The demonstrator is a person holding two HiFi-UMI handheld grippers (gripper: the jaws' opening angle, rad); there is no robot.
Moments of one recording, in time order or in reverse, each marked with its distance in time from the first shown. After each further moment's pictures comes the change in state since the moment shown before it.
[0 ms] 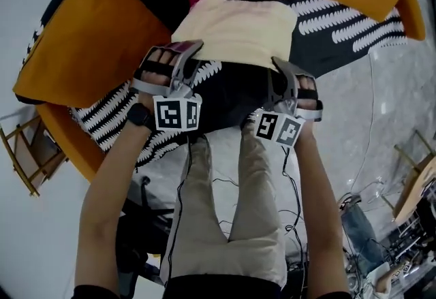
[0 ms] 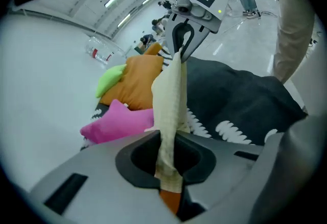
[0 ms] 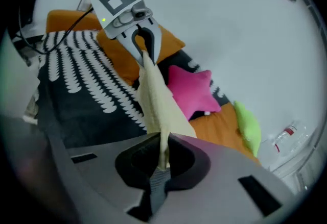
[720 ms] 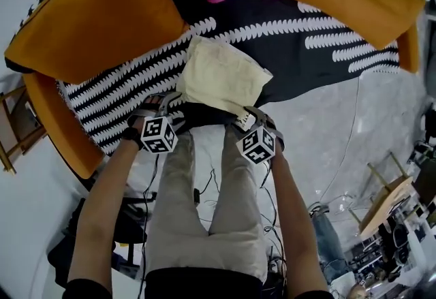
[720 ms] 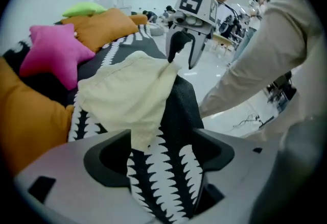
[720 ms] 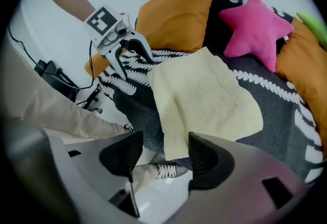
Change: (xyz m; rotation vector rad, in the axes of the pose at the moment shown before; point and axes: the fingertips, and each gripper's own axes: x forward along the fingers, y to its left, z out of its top) left arm -0.089 -0.262 -0.068 -0.509 0.098 -0.692; right arm -0.056 0.239 -0.036 0.339 0.206 0.861
